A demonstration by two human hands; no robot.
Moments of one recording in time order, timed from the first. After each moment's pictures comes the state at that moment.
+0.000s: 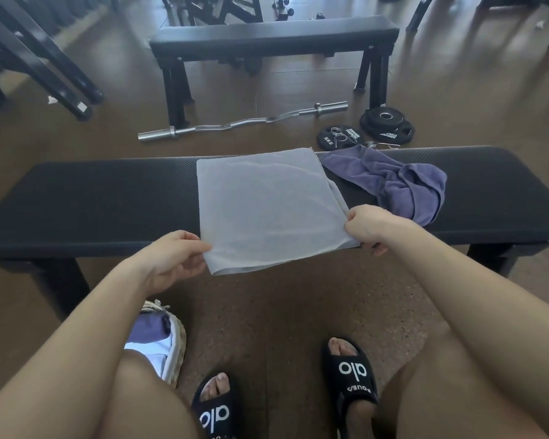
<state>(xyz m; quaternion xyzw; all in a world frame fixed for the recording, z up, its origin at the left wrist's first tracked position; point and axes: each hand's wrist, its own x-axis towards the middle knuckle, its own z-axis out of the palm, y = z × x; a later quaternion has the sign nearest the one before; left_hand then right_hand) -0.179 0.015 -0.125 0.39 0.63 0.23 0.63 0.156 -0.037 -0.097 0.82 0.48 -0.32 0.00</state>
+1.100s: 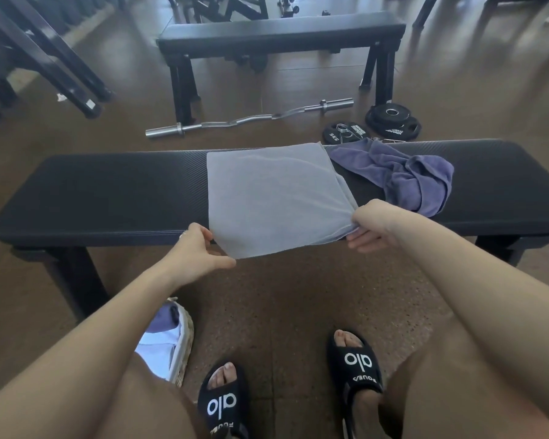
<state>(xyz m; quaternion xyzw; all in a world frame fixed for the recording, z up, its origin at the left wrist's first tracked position) -0.182 -0.010 -0.137 0.66 0.63 0.10 0.40 0.158 -0.049 -0.116 0.80 0.27 -0.49 -0.22</state>
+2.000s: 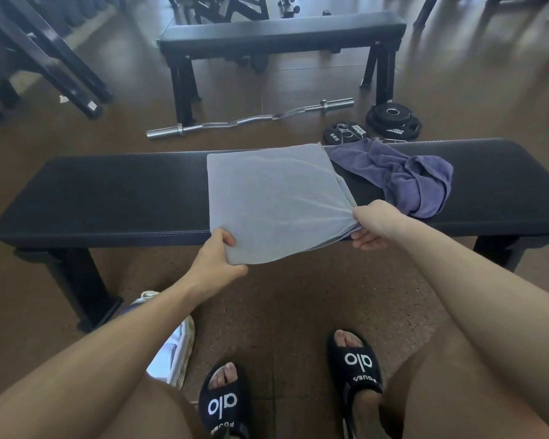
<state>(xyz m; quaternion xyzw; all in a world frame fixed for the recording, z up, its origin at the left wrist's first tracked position) -0.157 -0.026 -0.166 0.70 0.57 0.16 0.39 0.154 -0.047 -0.112 0.80 0.29 -0.47 -0.24</state>
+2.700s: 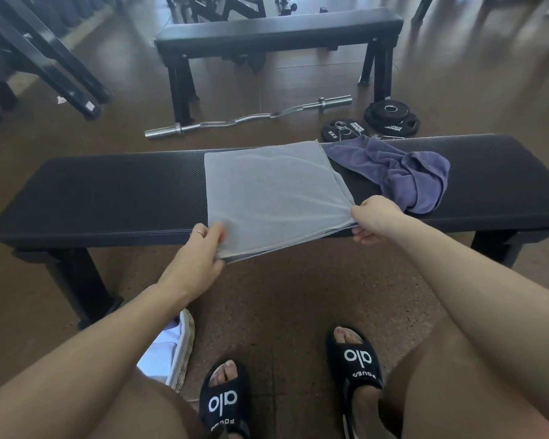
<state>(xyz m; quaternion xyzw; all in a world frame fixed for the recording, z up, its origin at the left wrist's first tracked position) -0.178 -0.026 -0.154 0.82 0.54 0.10 0.17 0.158 -0.049 -0.115 0.81 0.33 -0.43 -0.23</state>
